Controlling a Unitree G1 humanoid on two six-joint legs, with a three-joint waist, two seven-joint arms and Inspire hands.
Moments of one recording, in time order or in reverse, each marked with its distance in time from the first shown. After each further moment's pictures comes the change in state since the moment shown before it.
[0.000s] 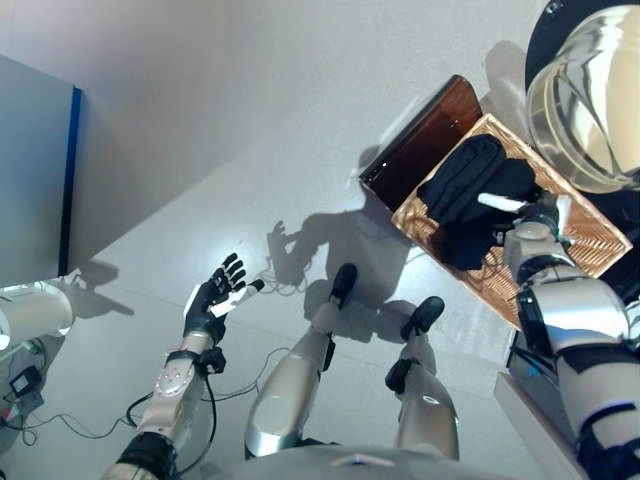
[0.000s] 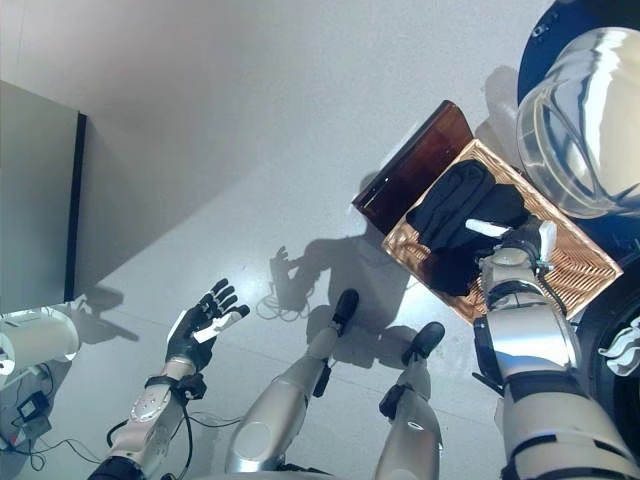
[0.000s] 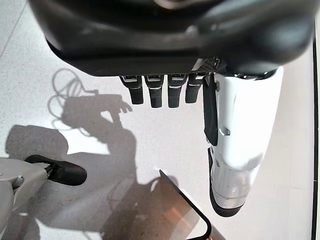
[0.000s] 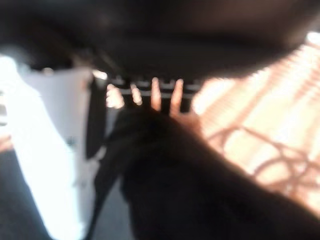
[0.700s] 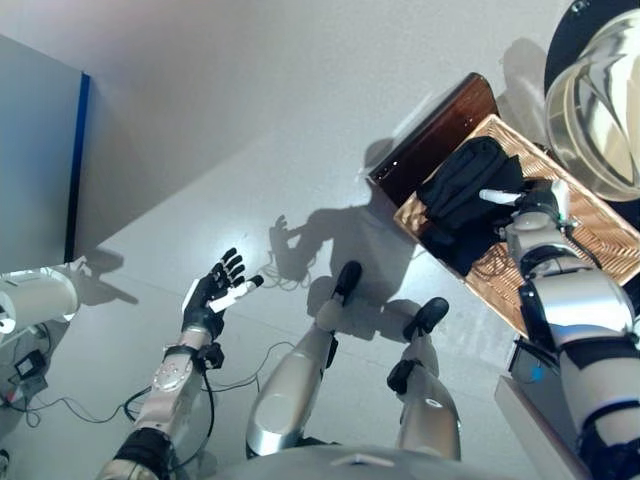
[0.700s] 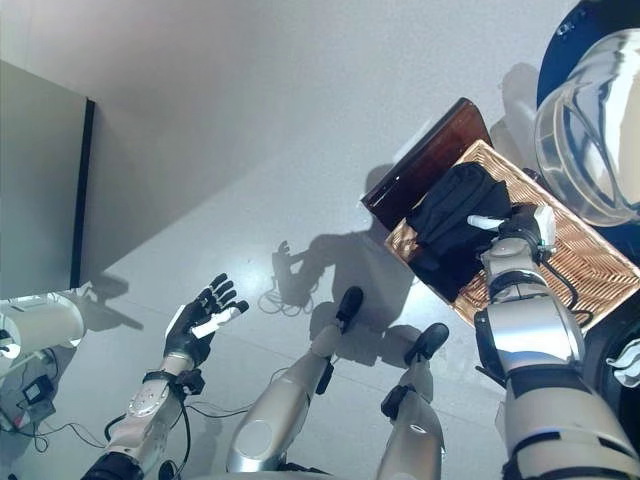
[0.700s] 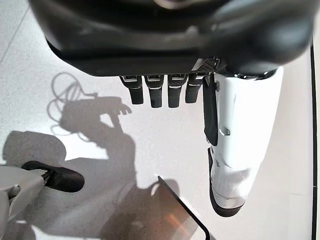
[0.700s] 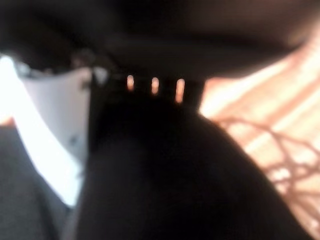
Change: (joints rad) left arm -0.021 0.017 0.006 -0.016 0.006 0.006 -0.001; right arm -0.036 -0.001 0.023 -0.011 -0.102 0.036 0.026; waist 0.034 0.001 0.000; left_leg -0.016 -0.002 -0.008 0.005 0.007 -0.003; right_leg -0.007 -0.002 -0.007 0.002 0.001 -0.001
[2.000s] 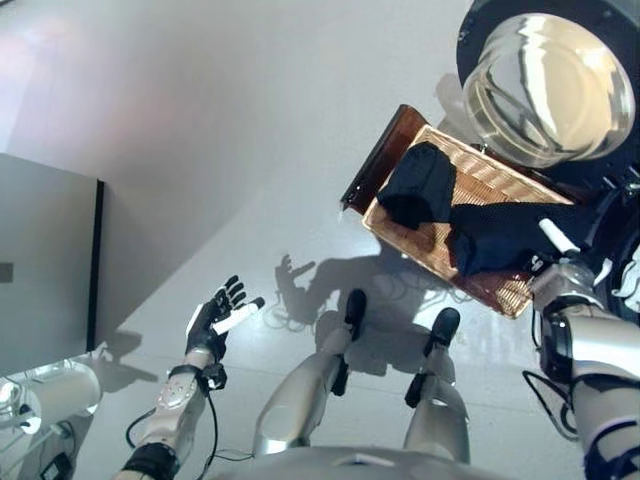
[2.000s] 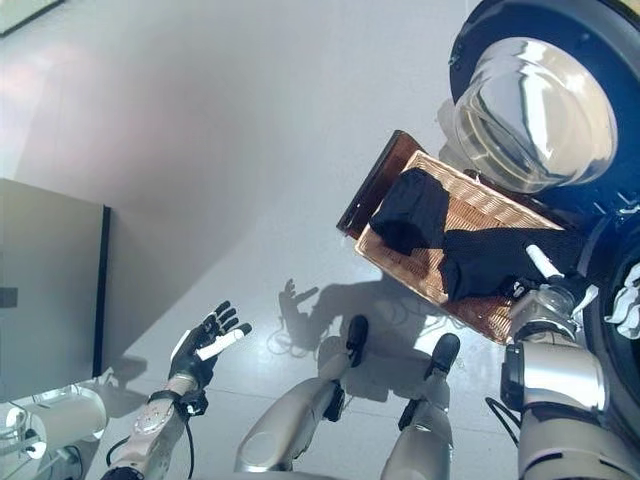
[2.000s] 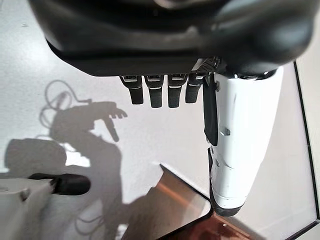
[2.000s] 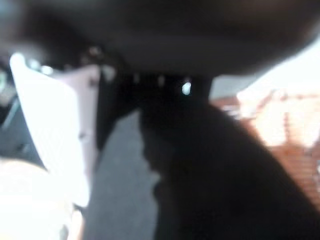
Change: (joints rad) left arm 0.043 -0.059 -0.025 0.143 0.003 0.017 -0.022; right arm 0.264 -0.081 -0.390 -0.046 0.568 -0.154 0.002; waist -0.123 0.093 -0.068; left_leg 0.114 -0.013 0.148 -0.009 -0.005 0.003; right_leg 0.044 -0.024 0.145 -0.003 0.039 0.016
